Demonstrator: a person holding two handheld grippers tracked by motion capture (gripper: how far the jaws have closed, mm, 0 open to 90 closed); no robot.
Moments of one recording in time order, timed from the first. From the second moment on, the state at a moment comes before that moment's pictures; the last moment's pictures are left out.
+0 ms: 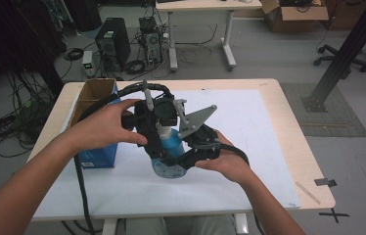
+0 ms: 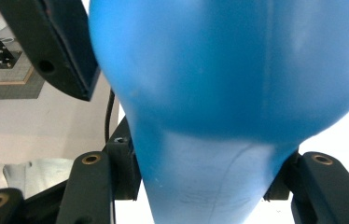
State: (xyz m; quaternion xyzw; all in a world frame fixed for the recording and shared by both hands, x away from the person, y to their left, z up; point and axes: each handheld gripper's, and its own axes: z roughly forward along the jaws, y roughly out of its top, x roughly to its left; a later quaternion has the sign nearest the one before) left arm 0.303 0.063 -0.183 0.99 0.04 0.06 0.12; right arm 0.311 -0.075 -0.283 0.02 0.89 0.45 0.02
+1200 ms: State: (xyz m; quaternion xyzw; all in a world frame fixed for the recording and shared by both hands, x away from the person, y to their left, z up) left arm 0.300 0.061 -0.181 0.99 0.03 0.06 0.12; right arm 0.310 -0.075 -0.281 0.02 0.89 0.46 0.02
